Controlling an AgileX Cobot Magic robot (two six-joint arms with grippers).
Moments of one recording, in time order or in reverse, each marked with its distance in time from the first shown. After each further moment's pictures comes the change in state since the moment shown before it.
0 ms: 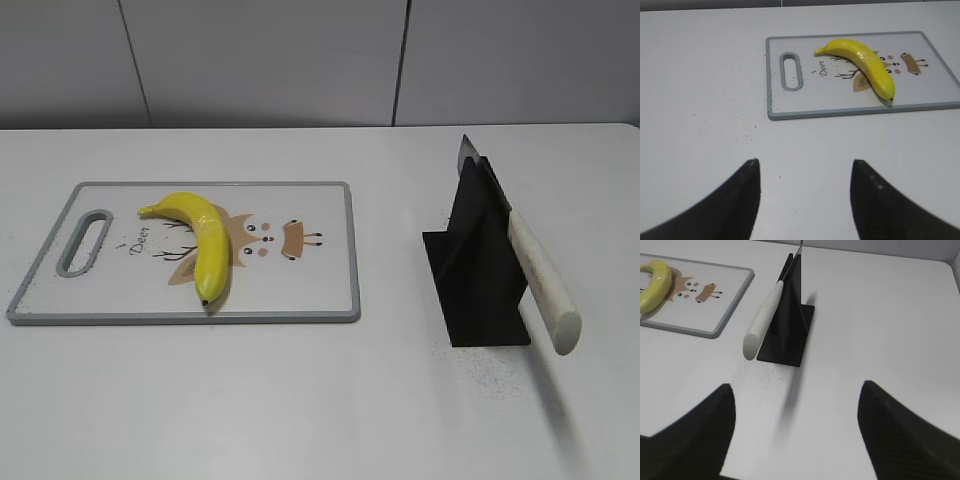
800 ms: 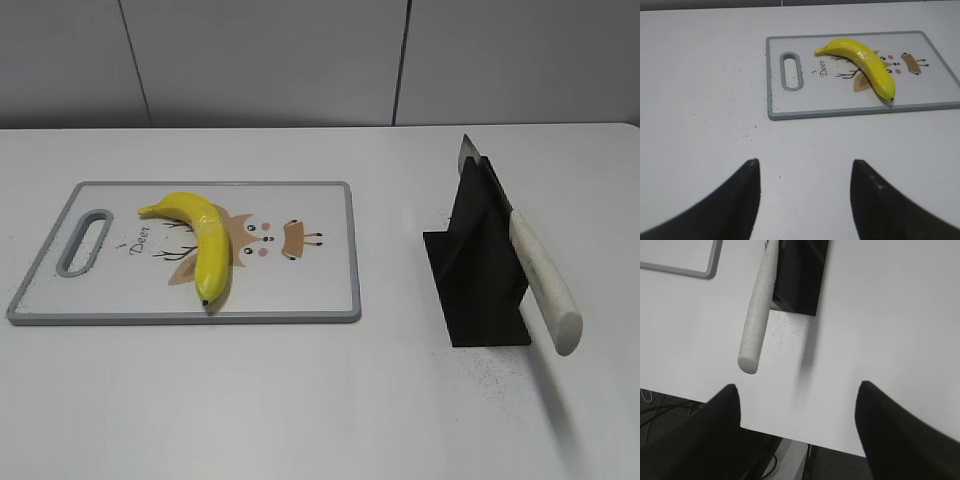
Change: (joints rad) left arm 0.000 0.000 0.000 0.000 0.000 0.000; right arm -0.001 0.986 -0.471 0.029 0.144 0.036
